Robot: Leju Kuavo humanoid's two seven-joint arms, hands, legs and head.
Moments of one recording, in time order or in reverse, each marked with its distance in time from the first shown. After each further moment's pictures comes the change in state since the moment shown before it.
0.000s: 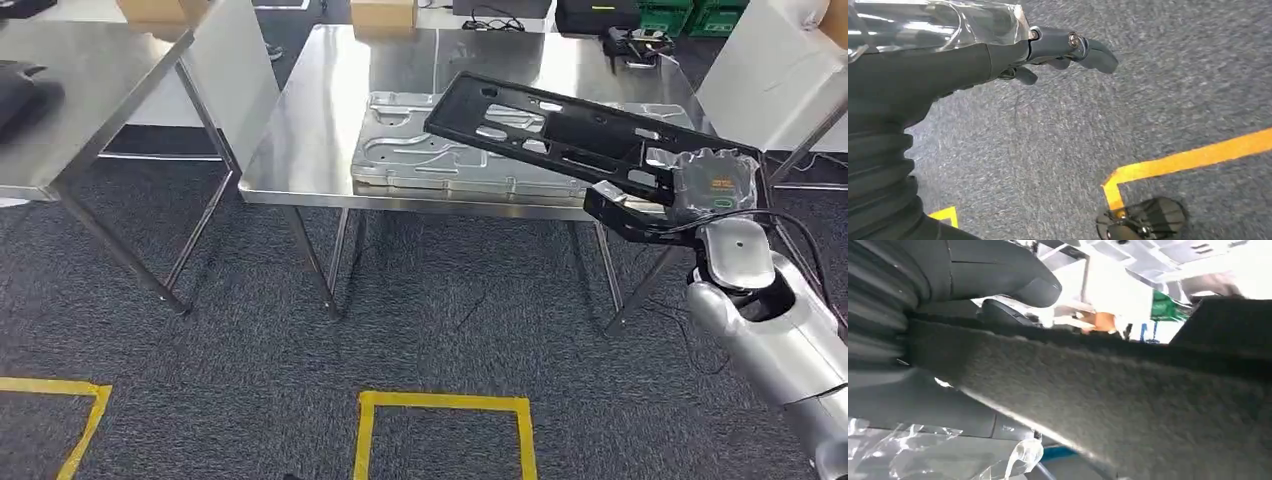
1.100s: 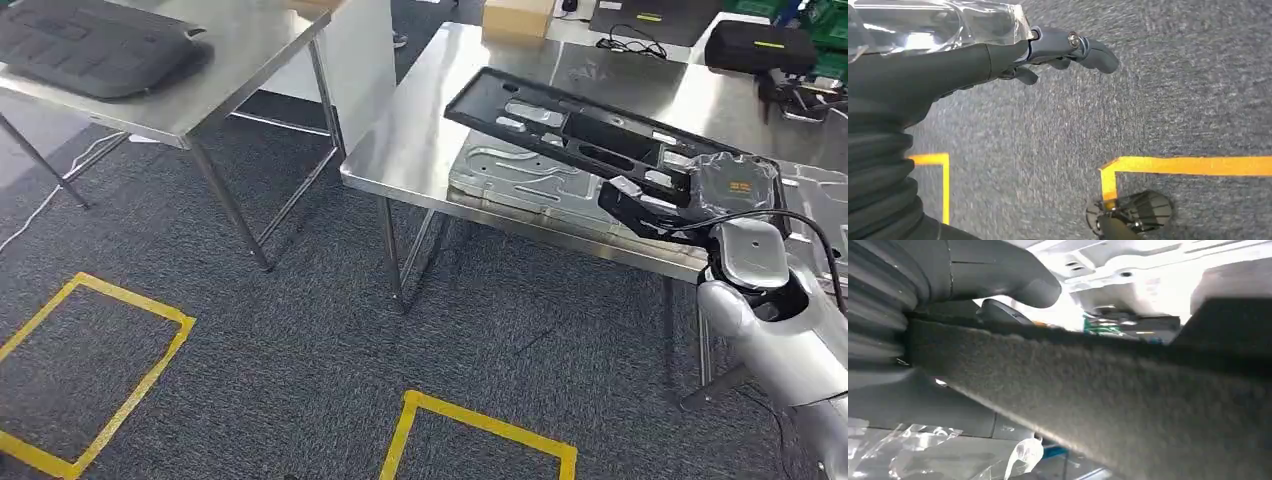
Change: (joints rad) left arm 0.005 0.007 0.000 0.000 0.009 -0.029 -0.050; right arm 0.003 -0.018 -0.027 0.001 -0.063 0.039 0.089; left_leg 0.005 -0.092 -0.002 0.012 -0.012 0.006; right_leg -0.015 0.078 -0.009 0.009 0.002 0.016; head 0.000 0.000
